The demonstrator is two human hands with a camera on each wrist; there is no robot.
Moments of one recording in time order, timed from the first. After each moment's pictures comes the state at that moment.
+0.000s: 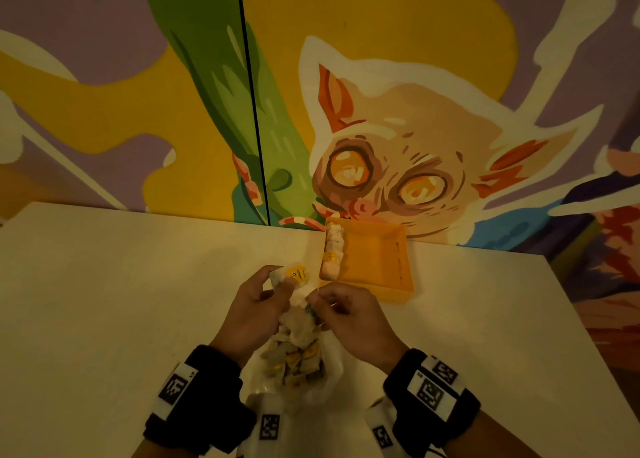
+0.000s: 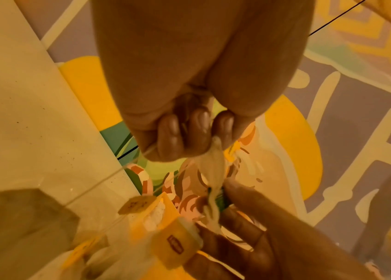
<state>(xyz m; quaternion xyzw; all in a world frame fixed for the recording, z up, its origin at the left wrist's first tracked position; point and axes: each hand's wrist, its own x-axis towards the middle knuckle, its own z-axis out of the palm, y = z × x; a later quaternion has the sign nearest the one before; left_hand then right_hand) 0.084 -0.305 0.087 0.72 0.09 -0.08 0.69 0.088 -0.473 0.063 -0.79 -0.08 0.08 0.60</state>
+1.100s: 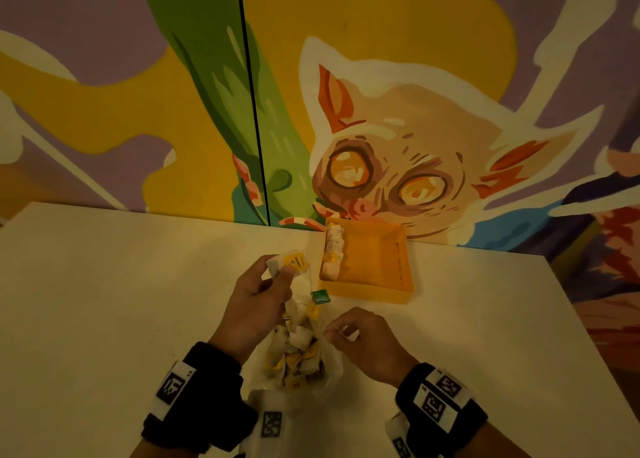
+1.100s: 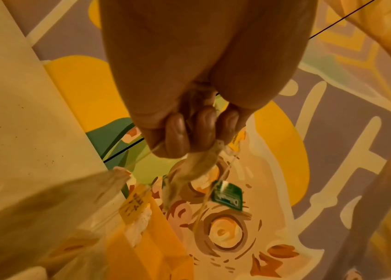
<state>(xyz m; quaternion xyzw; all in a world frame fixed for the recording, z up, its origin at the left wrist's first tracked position) 0.087 -0.307 0.098 0.69 0.07 -0.05 0.72 0.079 -0.505 0.021 -0.88 -0.10 0.13 0.44</state>
